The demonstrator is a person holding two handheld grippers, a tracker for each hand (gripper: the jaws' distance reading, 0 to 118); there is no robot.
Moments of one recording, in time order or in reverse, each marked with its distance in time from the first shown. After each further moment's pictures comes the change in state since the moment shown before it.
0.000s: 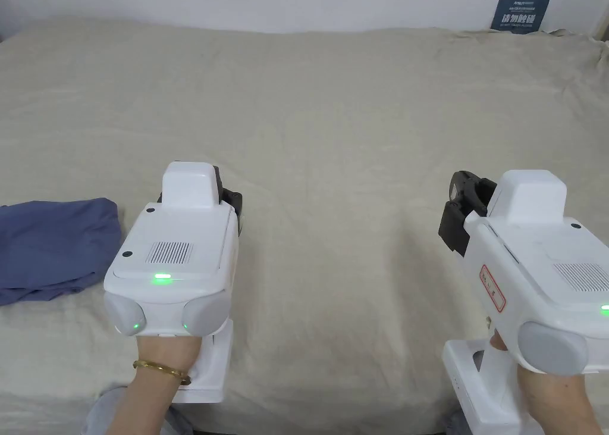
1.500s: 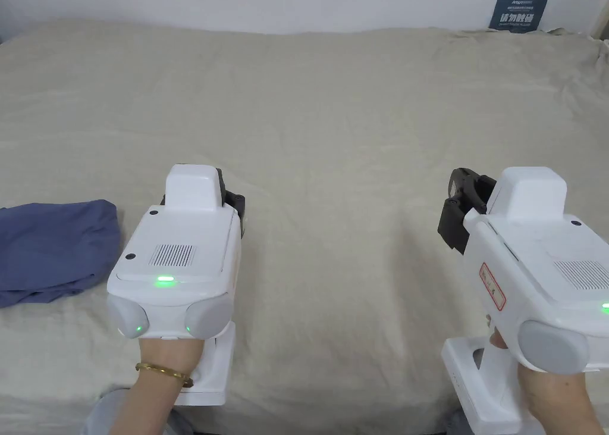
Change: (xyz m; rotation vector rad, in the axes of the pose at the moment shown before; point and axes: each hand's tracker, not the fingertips) left arm 0.004 -0.001 0.000 -0.002 -0.009 -0.004; right arm 0.000 0.002 0.001 0.008 0.003 -0.001
